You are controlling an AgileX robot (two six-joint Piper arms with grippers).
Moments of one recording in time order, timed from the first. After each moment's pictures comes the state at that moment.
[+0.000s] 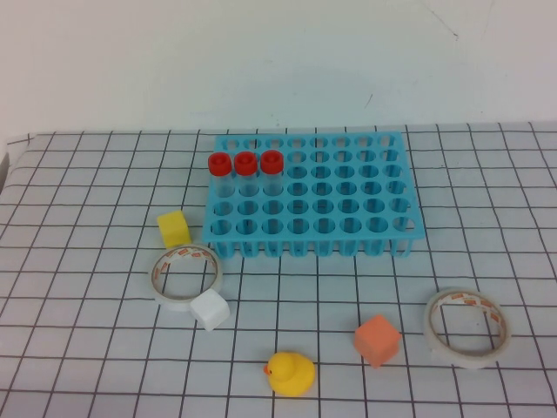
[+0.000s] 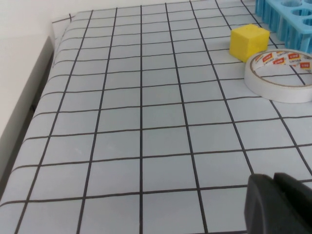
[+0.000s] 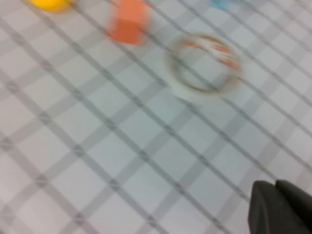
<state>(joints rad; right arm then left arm) 0.82 0.32 -0.47 -0.36 0.96 0.14 -0.07 -0.01 0.02 -0.05 0.35 0.01</state>
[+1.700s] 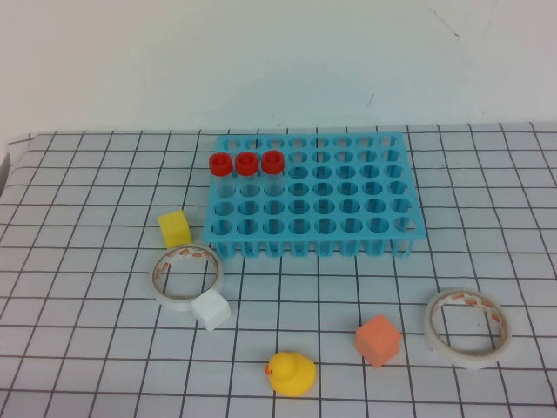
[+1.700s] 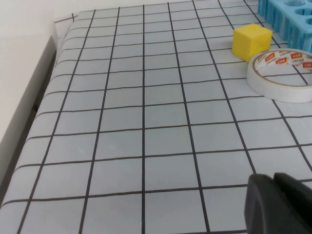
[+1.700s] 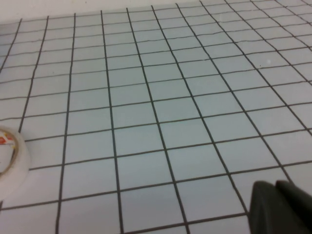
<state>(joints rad) -0.18 -0.01 0.02 -0.08 0.40 0.12 -0.07 -0.01 0.02 -0.04 0.35 0.01</state>
